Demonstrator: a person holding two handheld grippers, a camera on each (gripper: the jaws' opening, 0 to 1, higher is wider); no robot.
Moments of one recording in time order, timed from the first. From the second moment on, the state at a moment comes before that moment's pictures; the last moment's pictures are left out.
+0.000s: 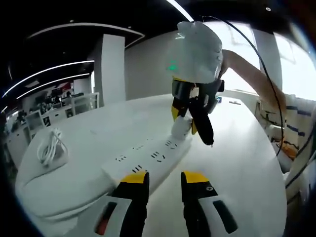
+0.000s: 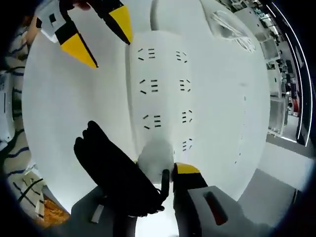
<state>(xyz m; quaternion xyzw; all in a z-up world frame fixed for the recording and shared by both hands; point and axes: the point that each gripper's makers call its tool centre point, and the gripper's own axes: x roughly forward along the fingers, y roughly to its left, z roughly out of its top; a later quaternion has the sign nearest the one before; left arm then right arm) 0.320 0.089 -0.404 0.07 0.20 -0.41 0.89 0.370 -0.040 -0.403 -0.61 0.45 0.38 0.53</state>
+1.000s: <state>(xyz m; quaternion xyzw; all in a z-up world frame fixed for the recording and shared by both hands) 0.318 0.085 -0.404 0.07 0.20 -0.41 0.89 0.375 -0.042 -0.407 -0.61 0.42 0.38 0.55</state>
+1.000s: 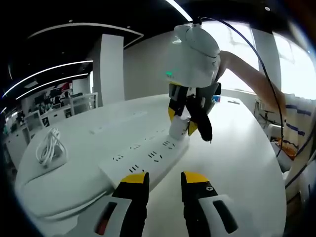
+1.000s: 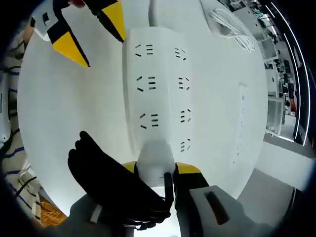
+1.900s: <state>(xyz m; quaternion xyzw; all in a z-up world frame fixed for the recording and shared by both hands) 0.316 0.081 -0.402 0.07 0.19 -0.42 0.89 0.381 -0.026 -0.389 -0.58 0.35 0.43 0.60</state>
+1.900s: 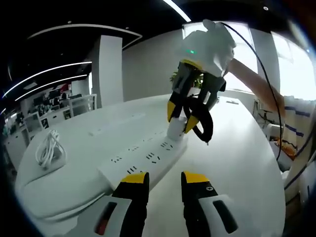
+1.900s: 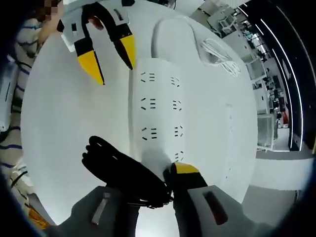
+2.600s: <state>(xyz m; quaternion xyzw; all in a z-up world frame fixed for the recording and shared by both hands) 0.321 0.084 -0.395 0.07 0.18 -0.40 0.90 0.371 -0.028 -0.395 -0.55 0.37 0.44 0.60</state>
